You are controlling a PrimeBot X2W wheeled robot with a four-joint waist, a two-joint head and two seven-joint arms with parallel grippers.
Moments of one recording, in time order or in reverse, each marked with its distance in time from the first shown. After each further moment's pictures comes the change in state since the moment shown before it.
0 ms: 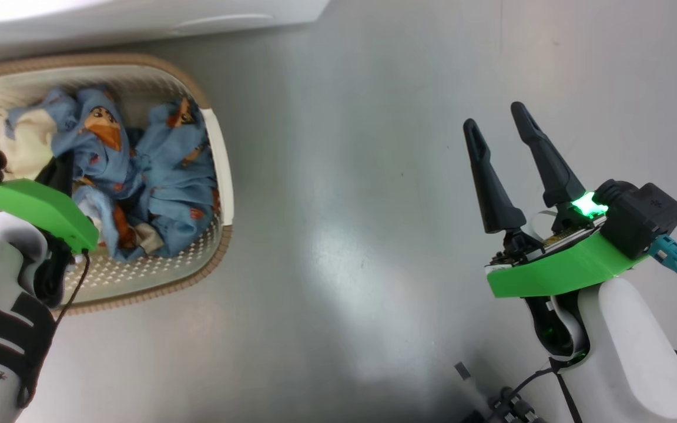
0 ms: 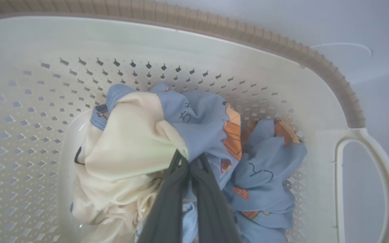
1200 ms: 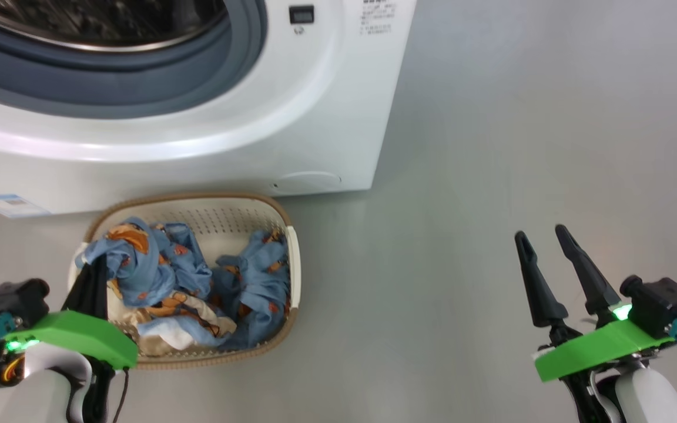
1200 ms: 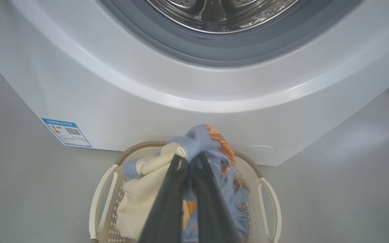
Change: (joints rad) left arm 0.574 -0.093 0.602 -0.505 0.500 0.000 -0.007; right arm 0.249 -0.068 -0.091 0.103 0.055 0.000 0.000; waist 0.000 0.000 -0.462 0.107
